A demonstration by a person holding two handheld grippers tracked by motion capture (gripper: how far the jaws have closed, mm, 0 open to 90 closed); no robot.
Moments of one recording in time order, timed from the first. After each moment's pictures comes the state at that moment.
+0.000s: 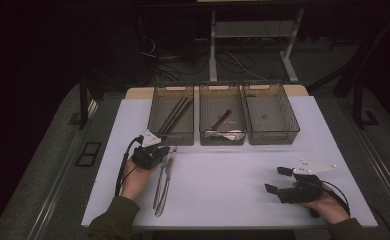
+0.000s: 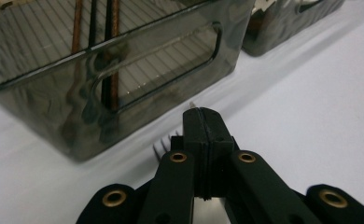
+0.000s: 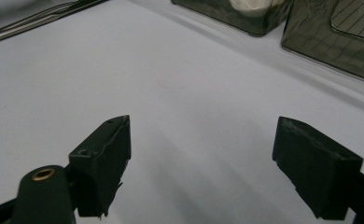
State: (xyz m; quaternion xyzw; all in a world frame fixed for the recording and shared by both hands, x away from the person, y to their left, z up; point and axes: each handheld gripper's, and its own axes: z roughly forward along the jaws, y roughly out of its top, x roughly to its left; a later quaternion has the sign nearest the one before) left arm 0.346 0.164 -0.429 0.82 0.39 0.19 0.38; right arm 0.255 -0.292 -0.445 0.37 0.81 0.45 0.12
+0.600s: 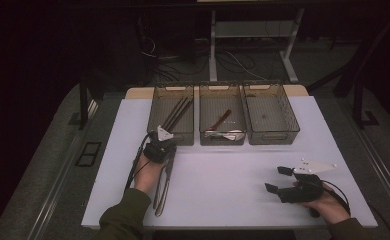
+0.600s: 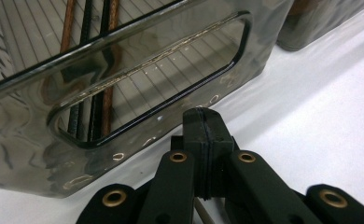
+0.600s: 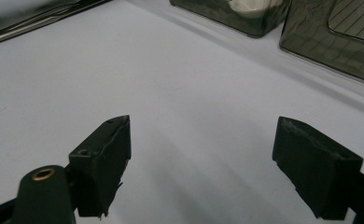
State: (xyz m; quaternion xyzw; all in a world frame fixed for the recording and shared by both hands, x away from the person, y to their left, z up) left arm 0.369 0.137 -0.444 0.83 0.41 0.21 0.32; right arm 0.255 -0.294 -0.444 0.37 0.81 0.45 0.12
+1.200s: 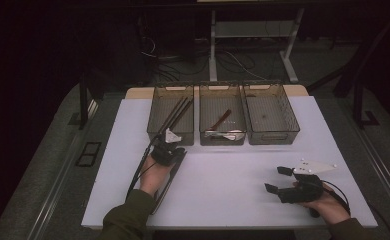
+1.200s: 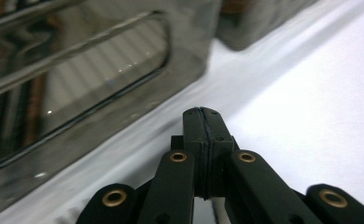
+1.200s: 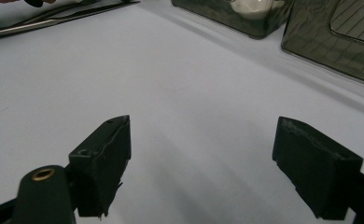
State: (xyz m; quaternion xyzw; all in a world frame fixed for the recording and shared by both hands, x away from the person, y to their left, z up) left arm 0.363 0.117 -0.448 0.84 0.38 0.16 0.34; right arm 0.255 -0.293 -0.444 0.36 0.81 0.45 0.12
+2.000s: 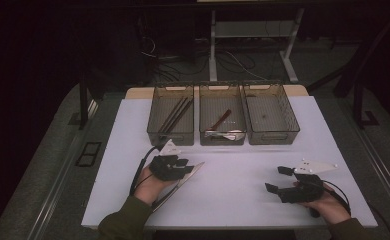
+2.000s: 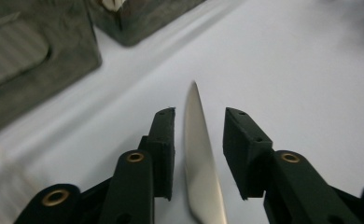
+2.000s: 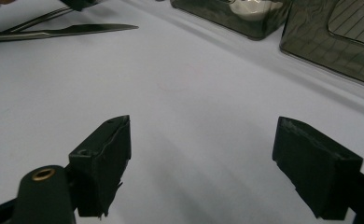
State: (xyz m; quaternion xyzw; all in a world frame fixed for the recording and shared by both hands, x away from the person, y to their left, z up) left arm 0.305 0.127 -0.426 0.85 0.33 0.09 0.40; right arm 0.255 -0.294 -0.443 0.36 0.80 0.45 0.12
